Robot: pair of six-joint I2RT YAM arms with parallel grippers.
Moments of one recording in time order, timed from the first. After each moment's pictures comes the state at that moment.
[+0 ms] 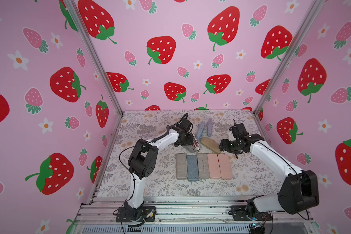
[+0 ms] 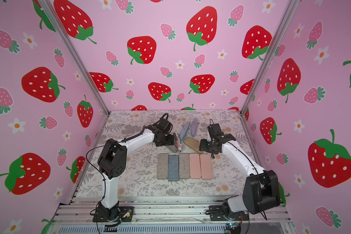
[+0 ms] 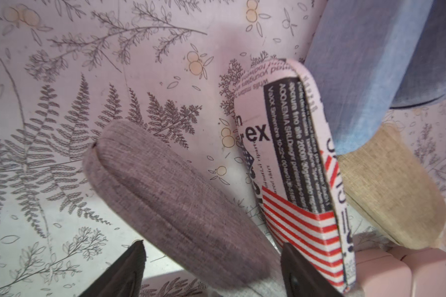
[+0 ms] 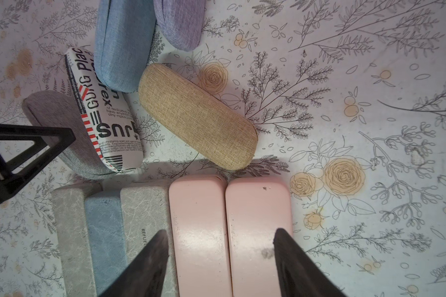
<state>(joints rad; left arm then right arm) -0.57 2.07 1.62 -0.69 0.03 -0.57 0.32 1.42 1.10 -0.83 0.04 0.41</state>
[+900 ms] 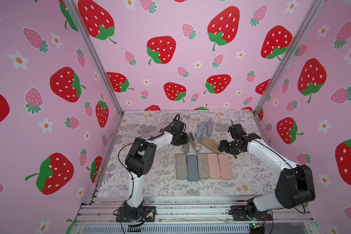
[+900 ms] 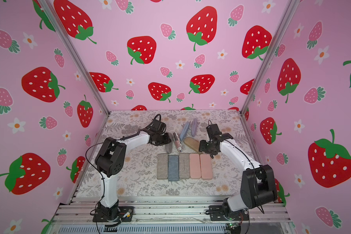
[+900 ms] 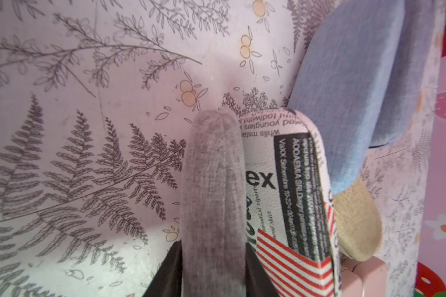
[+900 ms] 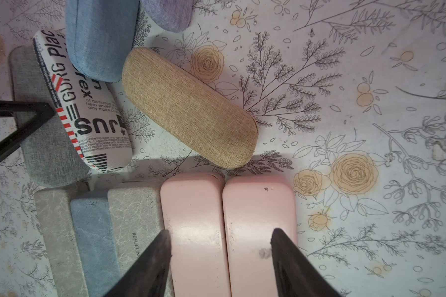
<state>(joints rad) -0.47 2.06 1.44 -0.36 0.25 -0.63 0.32 1.48 1.10 -0.83 0.03 0.42</state>
